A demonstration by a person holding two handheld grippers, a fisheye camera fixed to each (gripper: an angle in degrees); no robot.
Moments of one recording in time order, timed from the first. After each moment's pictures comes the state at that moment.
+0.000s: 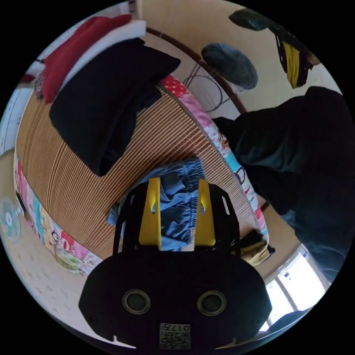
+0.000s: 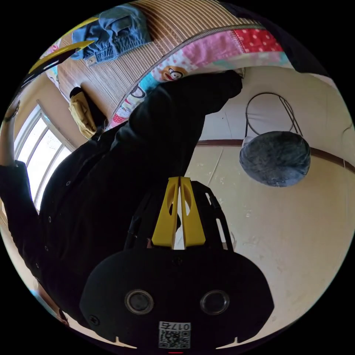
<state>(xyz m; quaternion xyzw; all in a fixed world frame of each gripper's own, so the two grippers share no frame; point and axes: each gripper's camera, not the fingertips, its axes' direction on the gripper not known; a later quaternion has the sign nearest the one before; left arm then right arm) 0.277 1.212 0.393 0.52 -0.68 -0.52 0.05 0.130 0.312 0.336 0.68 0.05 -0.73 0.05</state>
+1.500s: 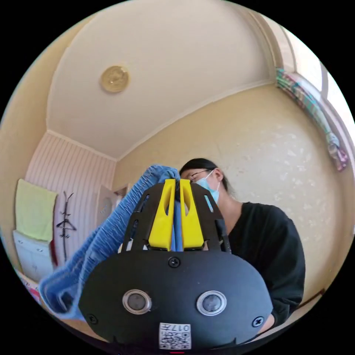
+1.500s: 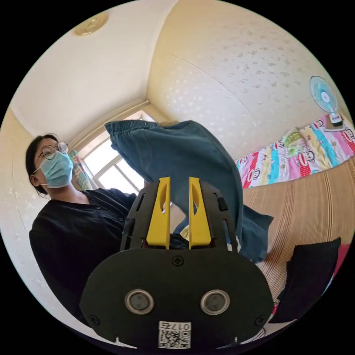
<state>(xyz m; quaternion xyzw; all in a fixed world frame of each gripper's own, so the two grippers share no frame) -0.140 0.788 0.841 0.16 -0.83 0.43 -0.33 0.330 -0.009 0.617 0.29 0.10 -0.61 -0.73</state>
